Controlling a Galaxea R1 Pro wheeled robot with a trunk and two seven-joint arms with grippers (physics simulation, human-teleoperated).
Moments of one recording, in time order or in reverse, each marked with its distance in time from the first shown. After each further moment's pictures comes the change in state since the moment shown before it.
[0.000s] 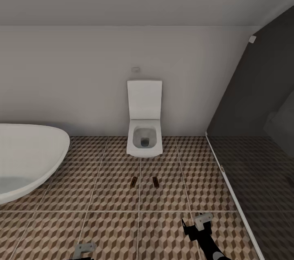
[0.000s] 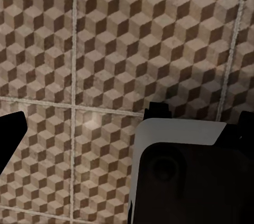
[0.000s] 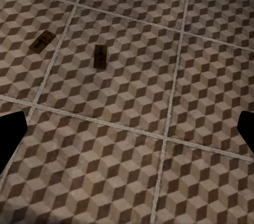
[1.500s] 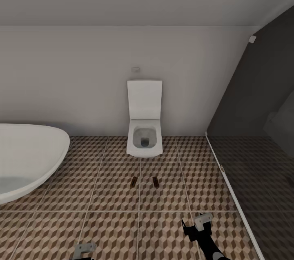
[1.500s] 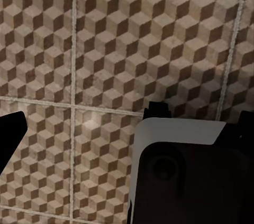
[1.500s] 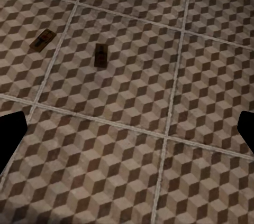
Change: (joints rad) left arm 0.000 -0.001 0.000 0.001 0.000 0.000 0.000; right arm 0.002 0.001 0.000 0.000 0.000 0.003 0.000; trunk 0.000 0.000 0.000
